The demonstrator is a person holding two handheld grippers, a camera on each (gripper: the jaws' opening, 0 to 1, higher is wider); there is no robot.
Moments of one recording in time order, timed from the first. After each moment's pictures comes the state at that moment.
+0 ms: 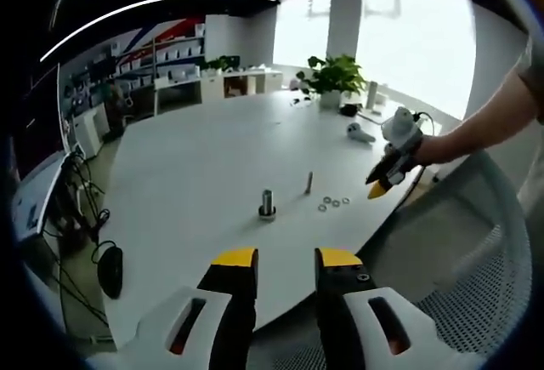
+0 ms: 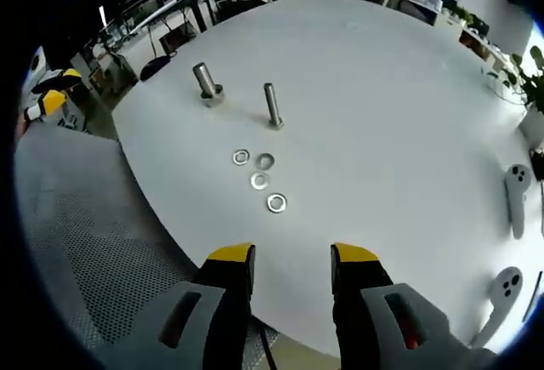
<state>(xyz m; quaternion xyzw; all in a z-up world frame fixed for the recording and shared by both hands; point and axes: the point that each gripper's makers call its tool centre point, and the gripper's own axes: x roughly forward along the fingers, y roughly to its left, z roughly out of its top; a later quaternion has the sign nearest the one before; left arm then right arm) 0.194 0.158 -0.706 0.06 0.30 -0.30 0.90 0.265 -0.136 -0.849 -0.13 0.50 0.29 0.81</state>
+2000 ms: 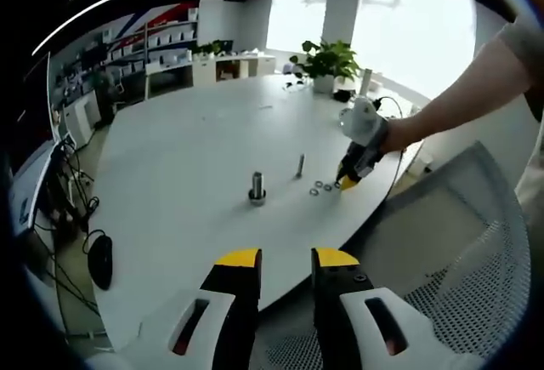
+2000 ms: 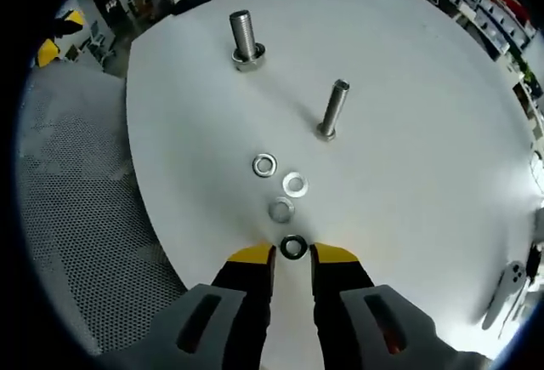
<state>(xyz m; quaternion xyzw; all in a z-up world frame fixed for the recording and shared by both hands) 0.186 0.156 -0.720 0.06 0.34 -0.32 0.88 0.285 -0.093 -0.879 -0.28 0.53 0.38 0.70</state>
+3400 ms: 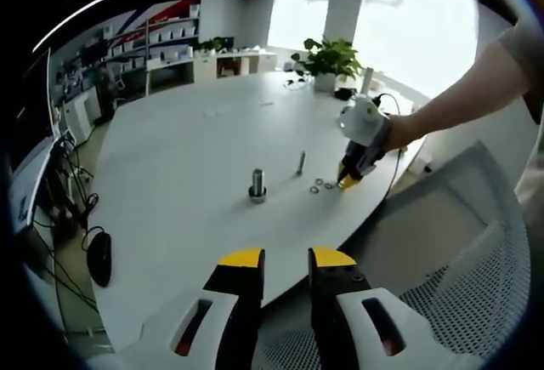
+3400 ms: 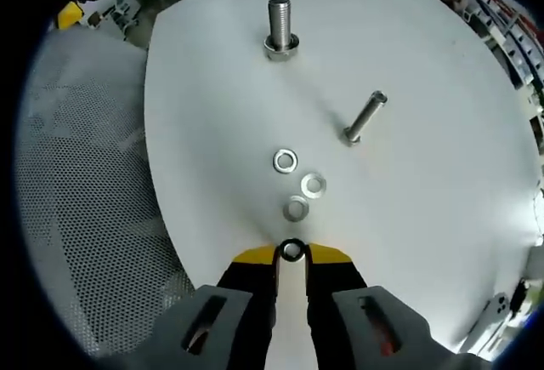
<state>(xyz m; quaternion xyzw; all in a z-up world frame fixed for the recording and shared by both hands) 0.185 0.155 -0.723 0.06 0.35 -0.32 0.88 0.278 -0.092 -0.875 -0.32 0.52 0.42 0.68</state>
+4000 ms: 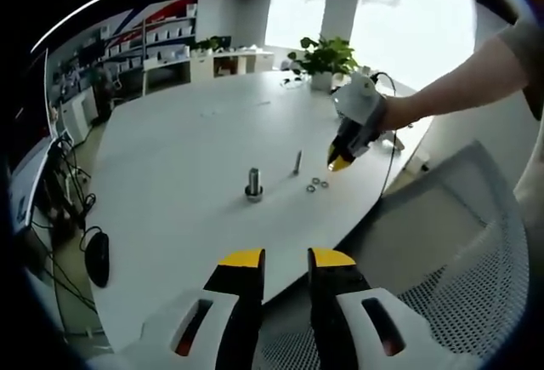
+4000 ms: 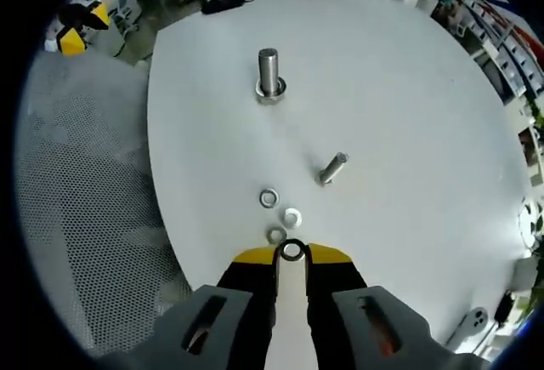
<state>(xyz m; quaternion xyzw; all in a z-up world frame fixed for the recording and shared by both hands) 0.183 0.154 -0.722 0.05 0.34 -0.32 0.88 0.306 -0.073 -0.831 -0.33 0.48 0.42 0.70</state>
